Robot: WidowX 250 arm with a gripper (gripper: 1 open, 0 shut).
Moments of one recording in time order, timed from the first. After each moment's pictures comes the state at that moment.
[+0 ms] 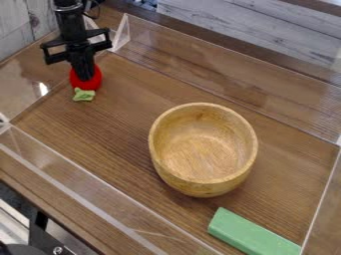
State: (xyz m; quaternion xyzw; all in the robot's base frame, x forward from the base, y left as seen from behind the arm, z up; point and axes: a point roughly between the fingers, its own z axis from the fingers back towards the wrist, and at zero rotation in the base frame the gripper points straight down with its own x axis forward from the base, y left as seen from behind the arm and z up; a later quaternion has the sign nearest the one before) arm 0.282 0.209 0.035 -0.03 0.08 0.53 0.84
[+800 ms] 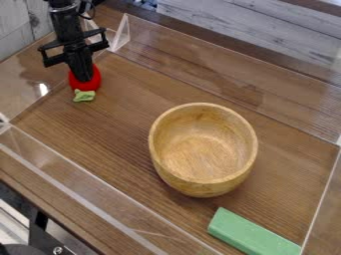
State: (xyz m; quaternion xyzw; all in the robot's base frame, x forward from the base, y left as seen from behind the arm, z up) arm 0.276 0.209 0.030 -0.05 0.12 0.55 0.82
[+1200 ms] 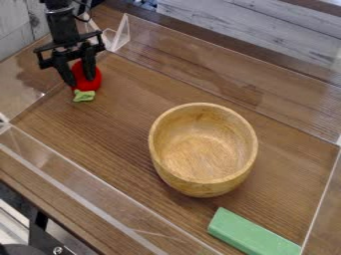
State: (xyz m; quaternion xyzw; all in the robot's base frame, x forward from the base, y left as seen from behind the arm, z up) arm 0.269 0.210 0.030 -0.05 0.13 0.56 0.82
